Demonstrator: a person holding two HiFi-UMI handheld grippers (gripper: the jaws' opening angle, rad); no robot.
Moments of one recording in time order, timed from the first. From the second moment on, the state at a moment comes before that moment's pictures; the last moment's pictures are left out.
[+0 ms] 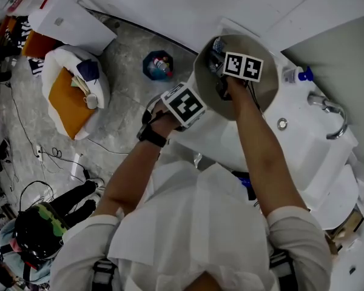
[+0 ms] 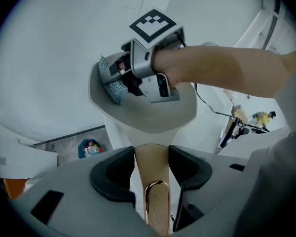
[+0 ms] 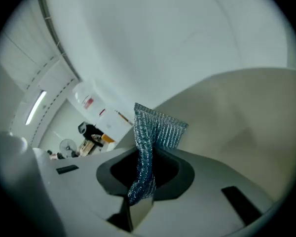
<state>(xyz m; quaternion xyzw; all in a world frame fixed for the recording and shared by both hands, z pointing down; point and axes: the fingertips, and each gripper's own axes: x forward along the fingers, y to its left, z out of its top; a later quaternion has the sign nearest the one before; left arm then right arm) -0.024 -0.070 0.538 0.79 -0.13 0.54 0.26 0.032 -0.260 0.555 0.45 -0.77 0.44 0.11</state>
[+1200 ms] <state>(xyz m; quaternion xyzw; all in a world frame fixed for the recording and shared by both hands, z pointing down) -0.021 -0.075 0.538 0.79 -0.12 0.55 0.25 0.136 -0.297 0.551 0.62 -0.65 0.44 0.01</state>
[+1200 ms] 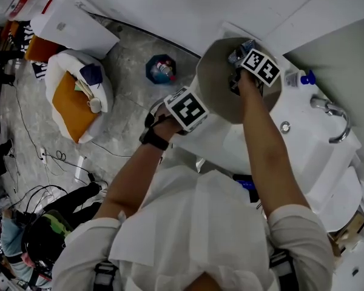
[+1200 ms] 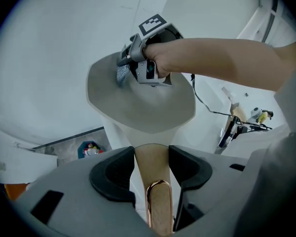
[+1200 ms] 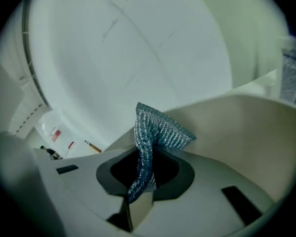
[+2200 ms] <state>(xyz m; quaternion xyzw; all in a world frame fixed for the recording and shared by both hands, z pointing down) -0.026 -0.071 0.537 0.78 -0.13 0.56 0.27 -0.010 -0.125 0.543 0.02 -0.80 0.53 0.27</state>
